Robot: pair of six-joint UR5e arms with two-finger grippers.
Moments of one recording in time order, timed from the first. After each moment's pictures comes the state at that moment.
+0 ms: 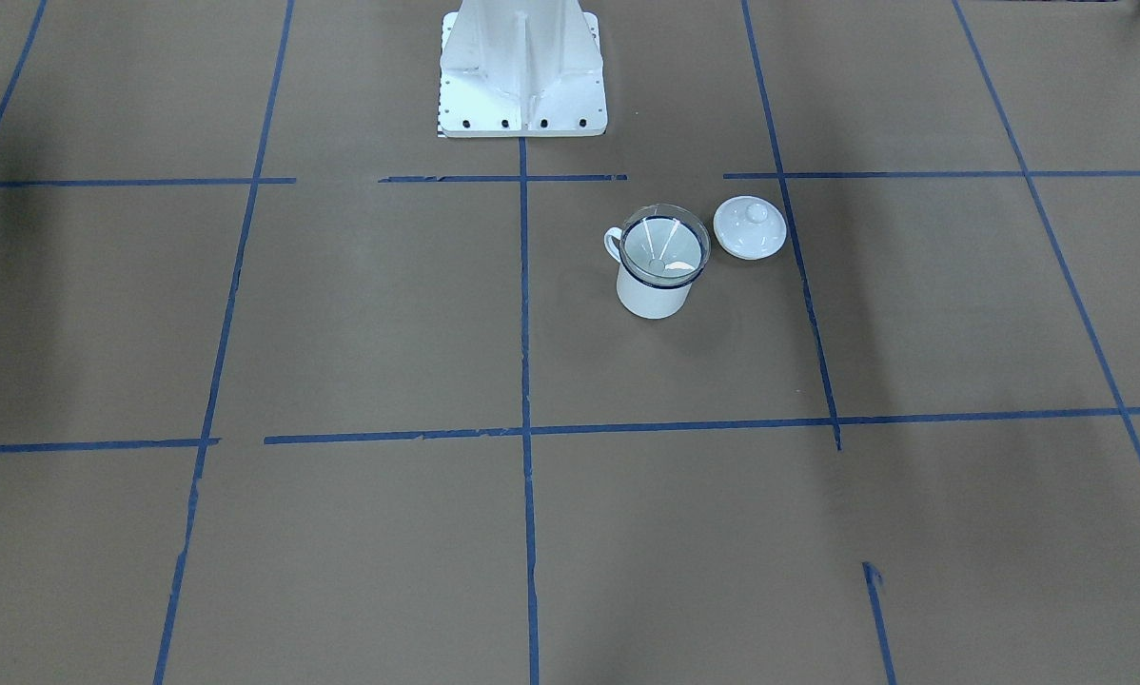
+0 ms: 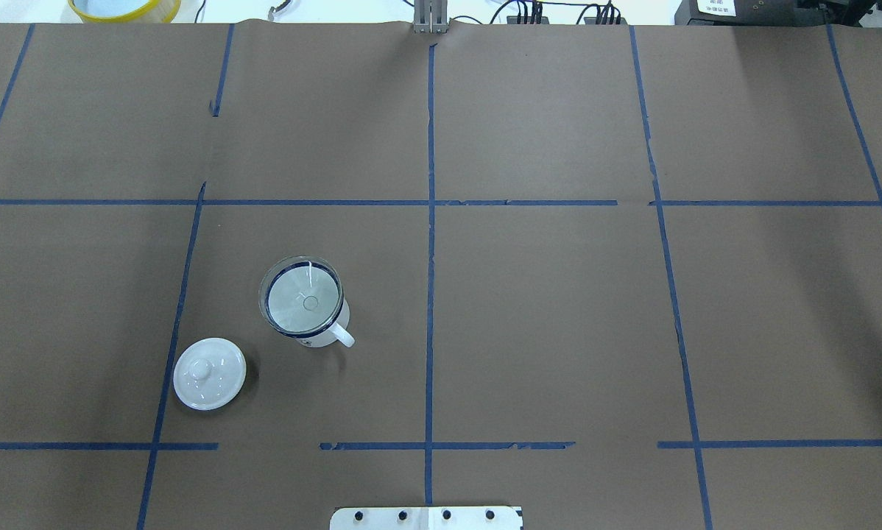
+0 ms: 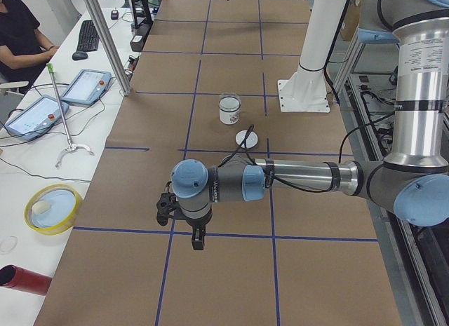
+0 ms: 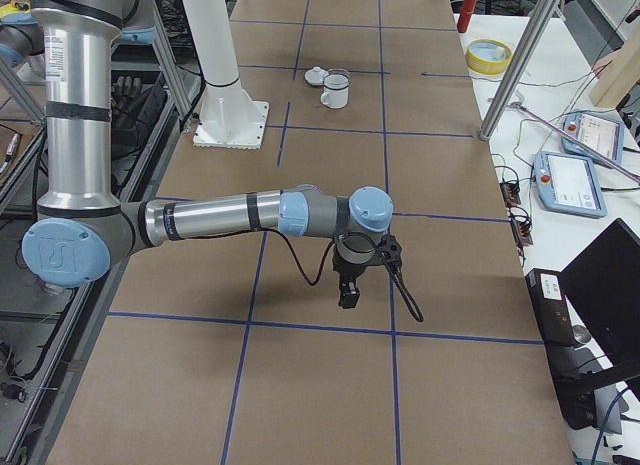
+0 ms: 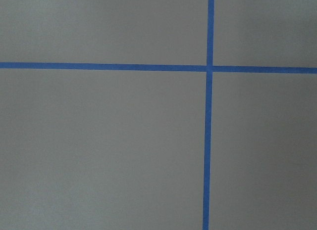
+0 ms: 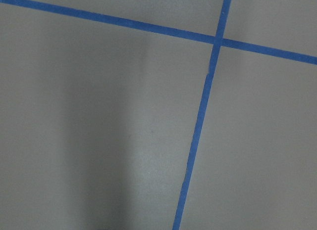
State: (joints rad) left arm -1.65 -1.53 -1.66 -1.45 -2.36 0.10; right arm 1.45 -1.63 1.79 -1.79 2.31 -0.13
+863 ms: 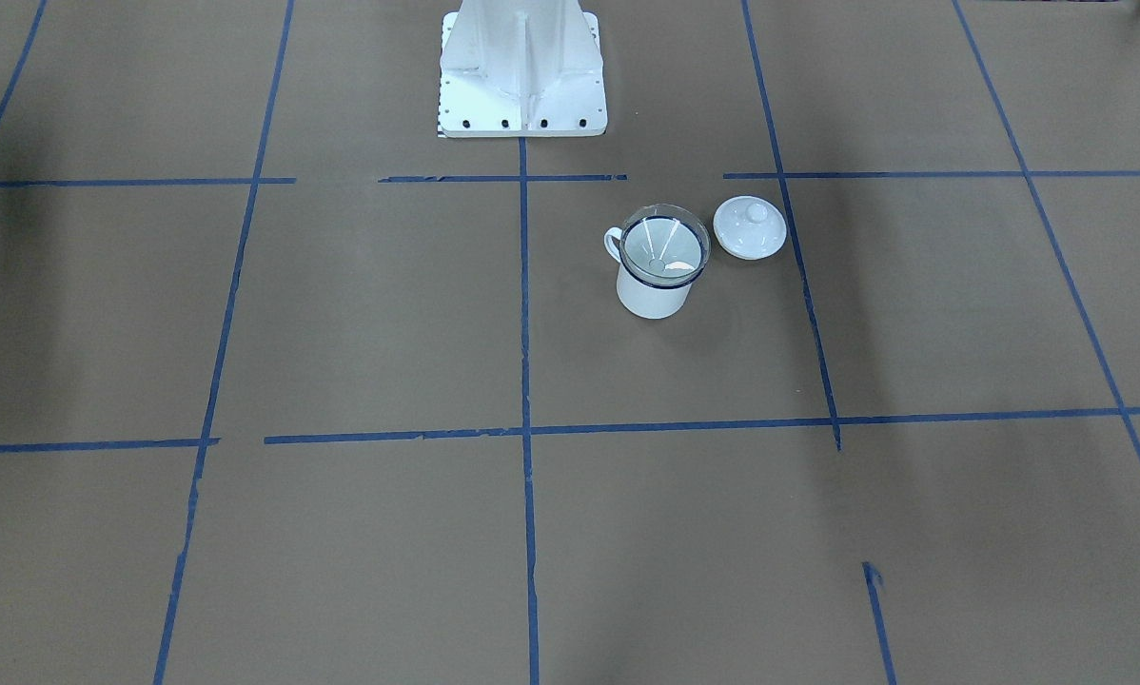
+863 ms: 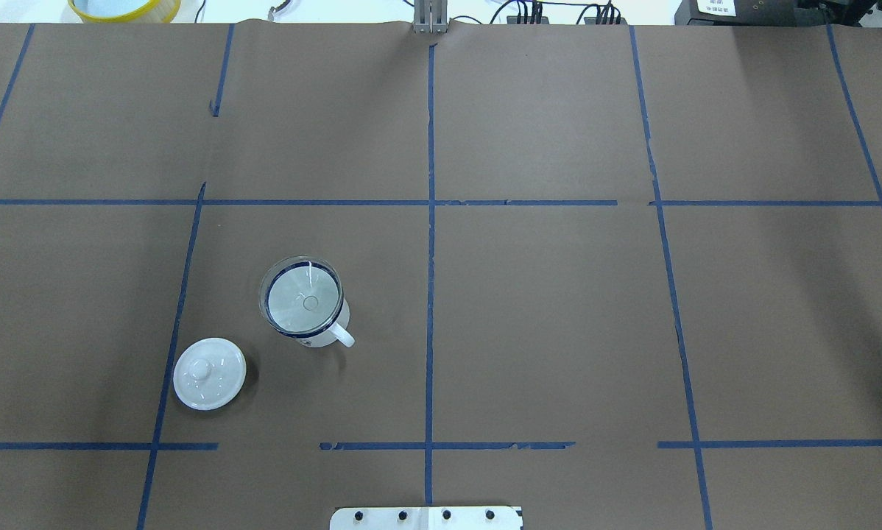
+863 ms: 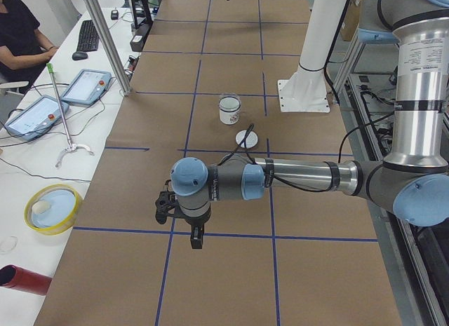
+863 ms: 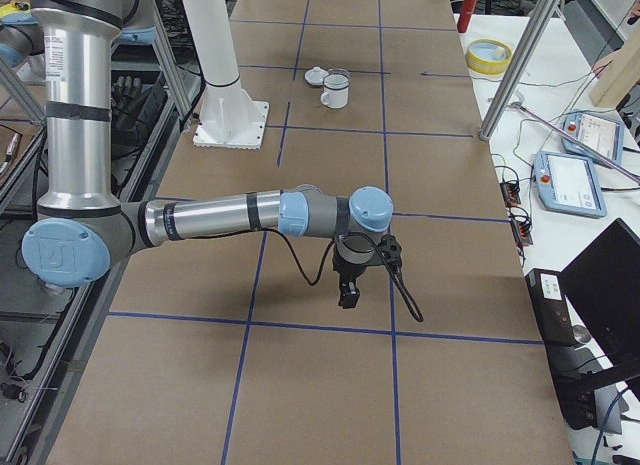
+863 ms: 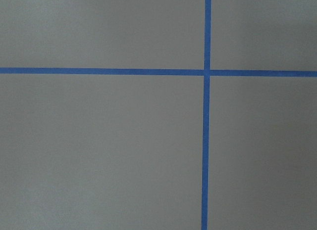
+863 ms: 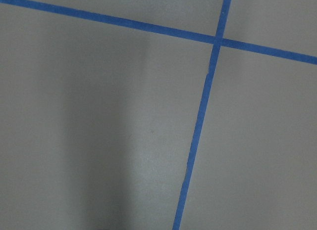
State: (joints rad) left arm -1.65 -1.53 -1.67 -1.47 -2.35 0.09; right arm 1.45 -1.63 1.79 -1.79 2.31 -0.13
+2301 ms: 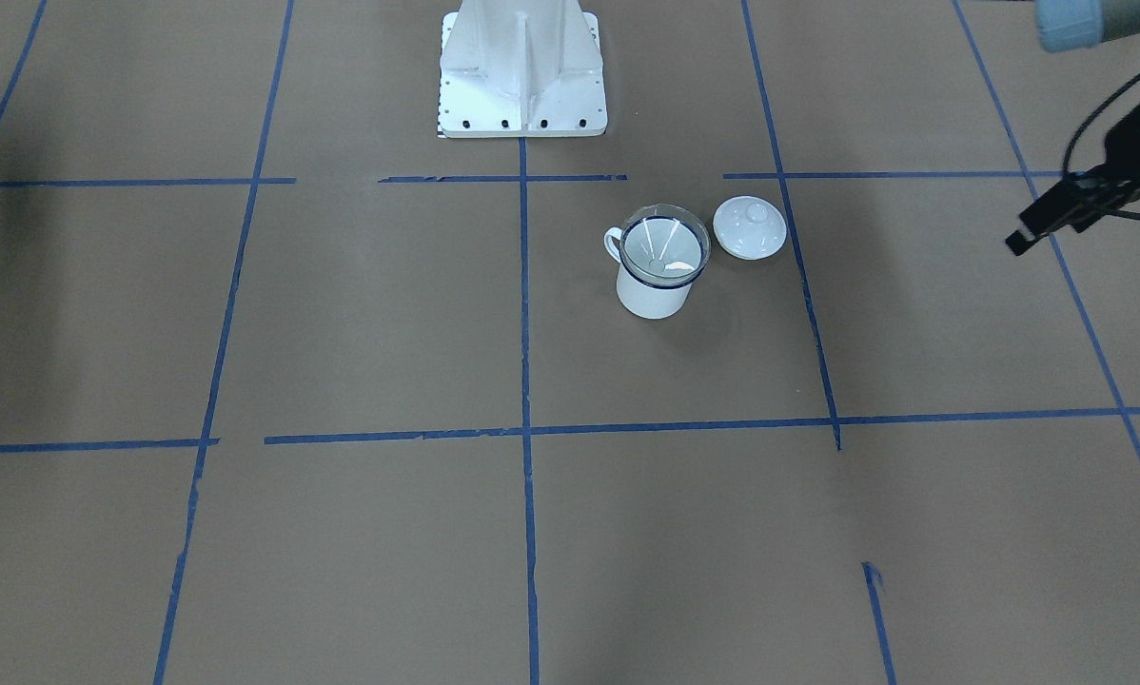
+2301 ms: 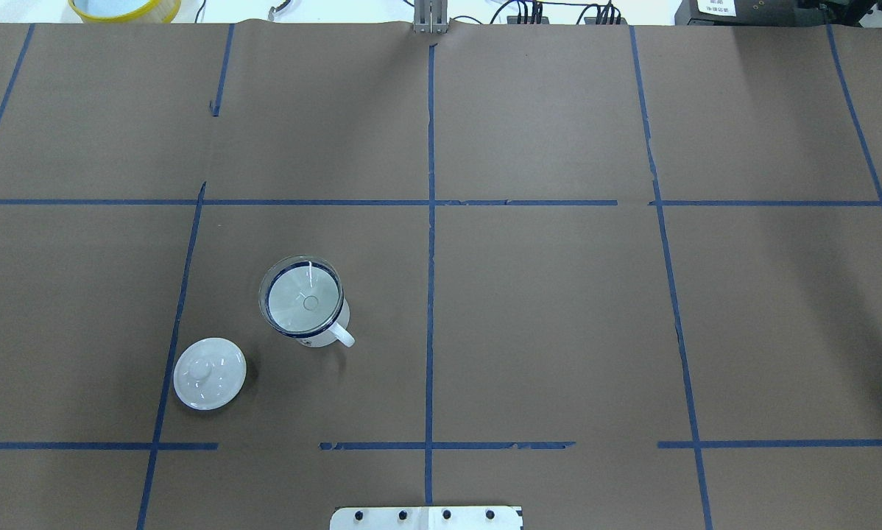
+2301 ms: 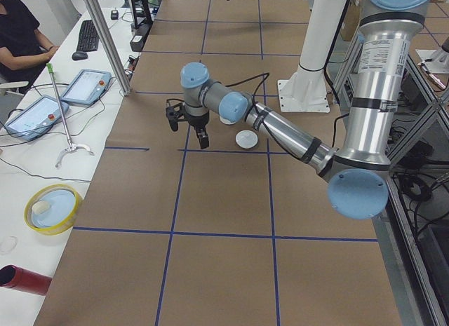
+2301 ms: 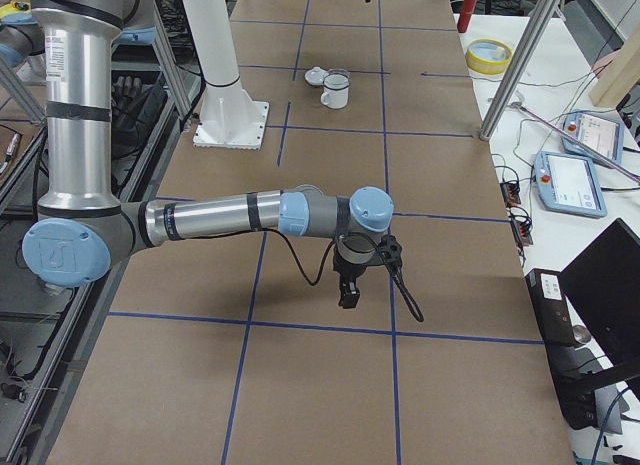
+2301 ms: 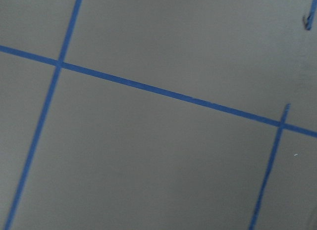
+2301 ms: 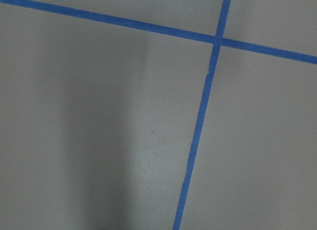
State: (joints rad) left arm -1.15 -1.76 -2.01 -1.50 -2.32 -1.12; right arm 1.45 -1.63 1.79 -1.79 2.31 -0.13
